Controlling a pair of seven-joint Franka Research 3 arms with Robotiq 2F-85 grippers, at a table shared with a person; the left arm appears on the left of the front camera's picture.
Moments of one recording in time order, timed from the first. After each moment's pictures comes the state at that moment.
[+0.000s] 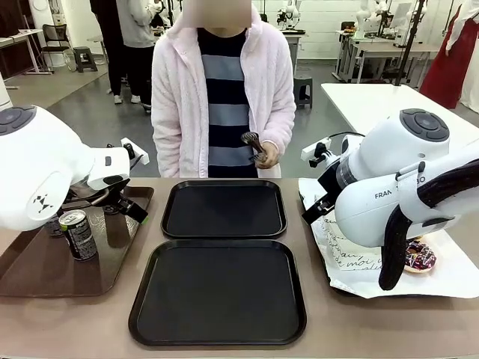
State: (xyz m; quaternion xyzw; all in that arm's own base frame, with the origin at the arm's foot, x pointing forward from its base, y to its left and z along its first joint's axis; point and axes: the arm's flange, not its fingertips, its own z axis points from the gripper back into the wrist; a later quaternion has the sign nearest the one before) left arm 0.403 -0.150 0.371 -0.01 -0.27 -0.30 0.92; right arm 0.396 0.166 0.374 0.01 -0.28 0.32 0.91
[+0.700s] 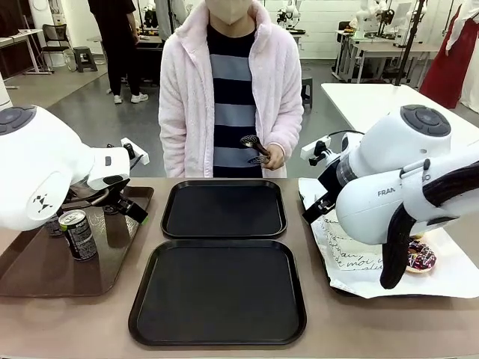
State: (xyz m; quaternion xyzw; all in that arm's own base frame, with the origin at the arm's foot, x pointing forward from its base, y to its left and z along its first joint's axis) left arm 0.398 -0.157 0.377 -0.01 -0.26 -0.31 0.92; right arm 0.386 0.170 0.392 0.01 -0.26 0.33 0.91
